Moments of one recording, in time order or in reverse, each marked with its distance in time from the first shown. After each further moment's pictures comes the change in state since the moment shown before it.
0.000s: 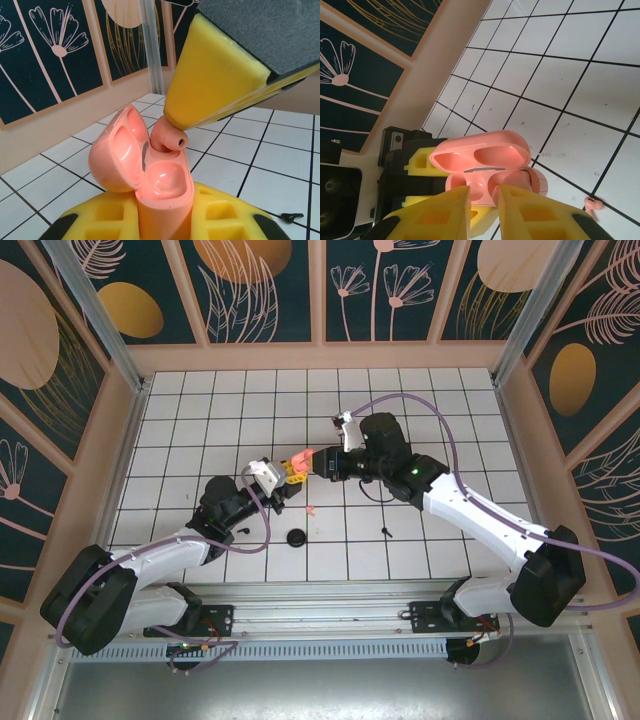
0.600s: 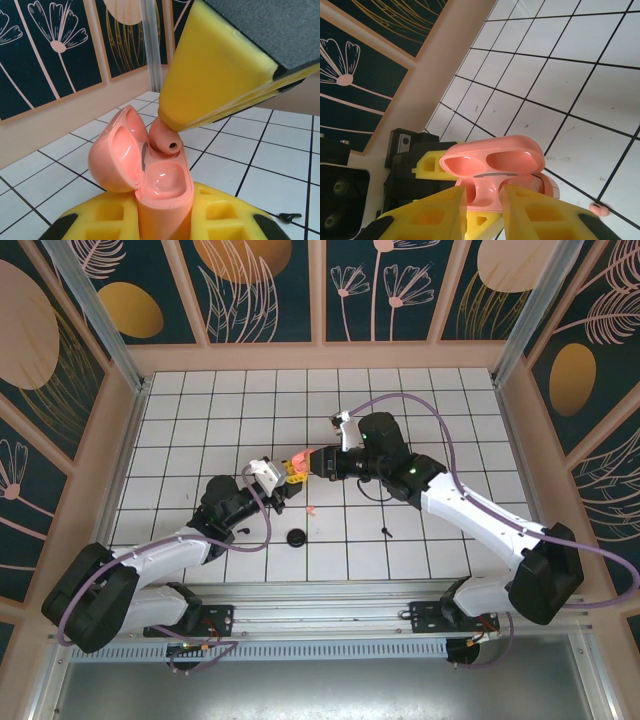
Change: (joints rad) left arm 0.000 0.014 0.005 0.002 0.002 -0.019; right arm 0.000 0.016 0.000 0.032 -0.015 0.003
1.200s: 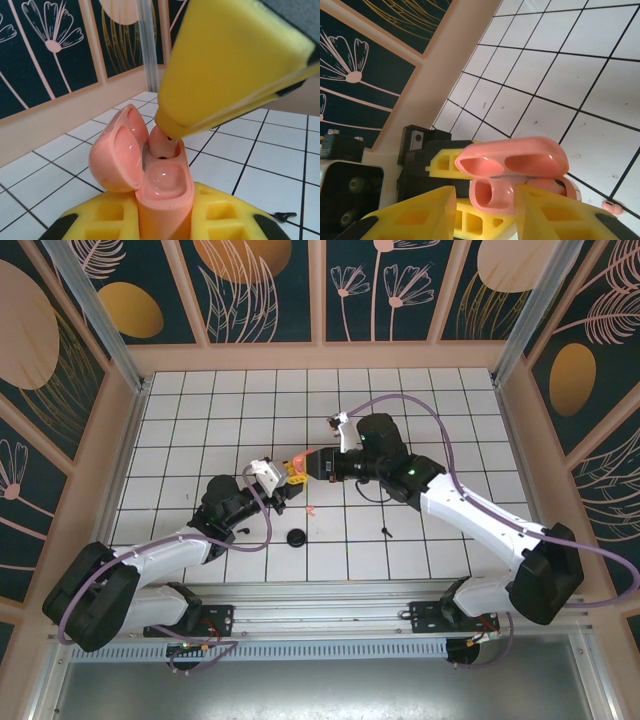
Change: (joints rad) left arm -0.002 0.005 0.001 0.004 0.023 0.000; right arm 0.014 -0.014 0.000 0.001 -0.011 0.019
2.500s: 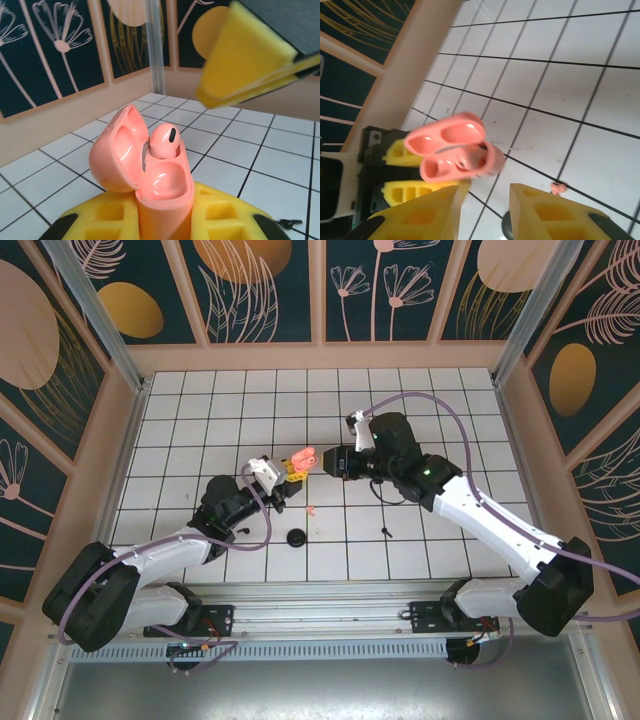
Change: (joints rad) left arm 0.016 0.000 -0.007 0.013 -0.048 -0.034; right arm -0.039 -0.062 0.019 -0.182 0.134 -0.035
